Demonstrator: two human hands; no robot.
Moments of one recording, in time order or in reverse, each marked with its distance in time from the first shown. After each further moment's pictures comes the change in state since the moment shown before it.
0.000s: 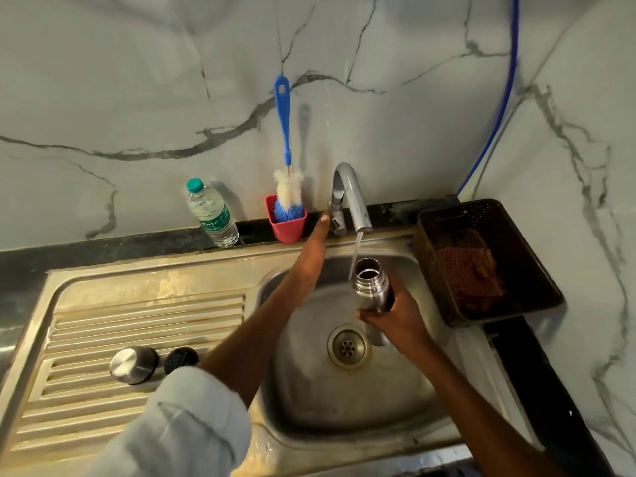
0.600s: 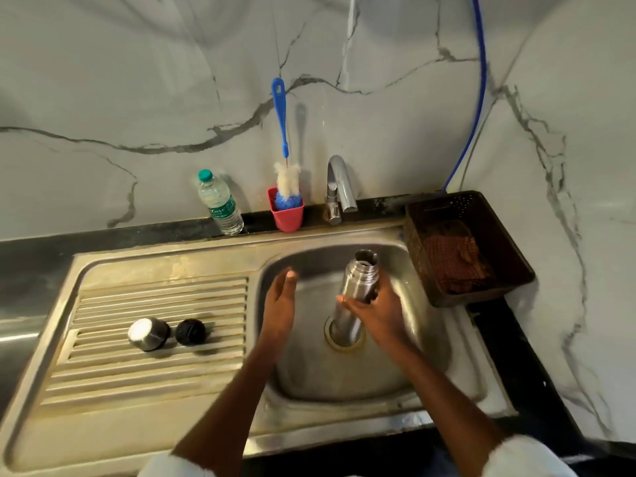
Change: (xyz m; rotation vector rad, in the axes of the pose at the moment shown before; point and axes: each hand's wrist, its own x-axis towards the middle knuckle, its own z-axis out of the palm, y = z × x) left_hand -0.107 -0.104 -0.029 0.030 0.373 -0.069; right_hand -0.046 0.003 0.010 0.059 0.110 0.014
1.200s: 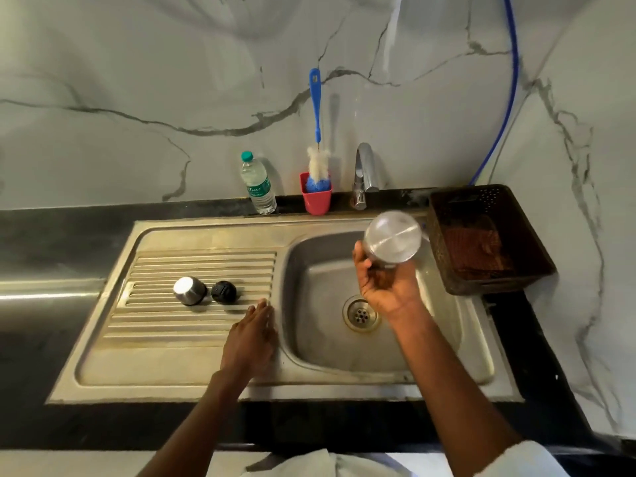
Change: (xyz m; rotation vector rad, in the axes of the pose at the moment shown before) left_hand -0.109 -0.047 -0.104 1.087 0.018 0.173; right_hand -0.015 -0.062 -0.008 1.548 -0.395 0.880
